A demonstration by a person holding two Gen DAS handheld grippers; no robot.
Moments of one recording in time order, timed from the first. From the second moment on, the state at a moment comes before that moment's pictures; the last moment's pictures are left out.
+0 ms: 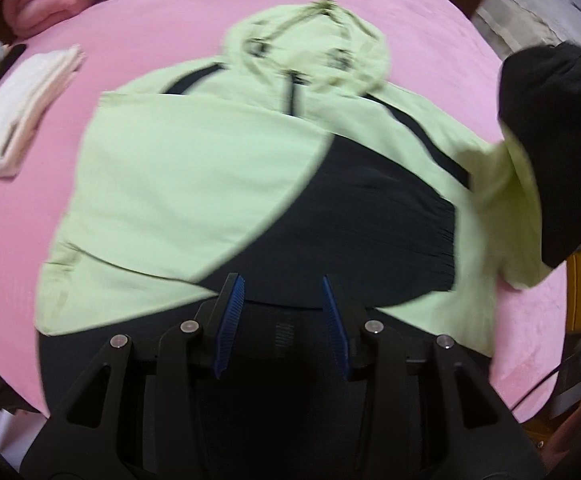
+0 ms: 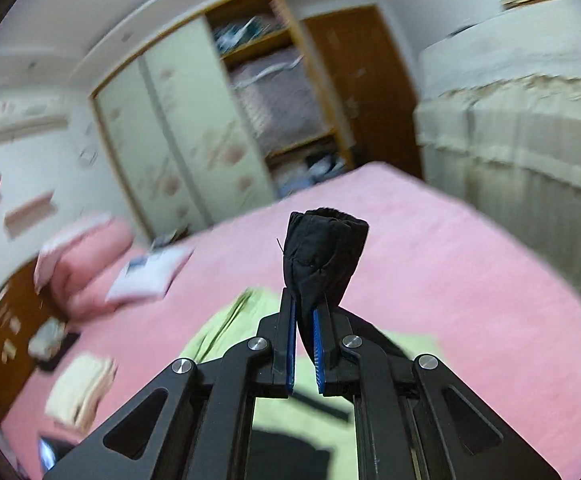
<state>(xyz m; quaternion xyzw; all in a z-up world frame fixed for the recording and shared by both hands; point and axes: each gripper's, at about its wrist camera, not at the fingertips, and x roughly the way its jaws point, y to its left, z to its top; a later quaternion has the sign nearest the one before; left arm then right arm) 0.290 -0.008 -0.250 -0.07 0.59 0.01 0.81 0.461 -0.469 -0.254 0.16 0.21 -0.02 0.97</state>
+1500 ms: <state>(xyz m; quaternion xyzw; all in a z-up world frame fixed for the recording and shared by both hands) 0.348 -0.051 -0.344 -0.23 0.58 -0.14 0.77 0.353 -0.556 -0.397 0.14 0.44 -0.16 0.87</state>
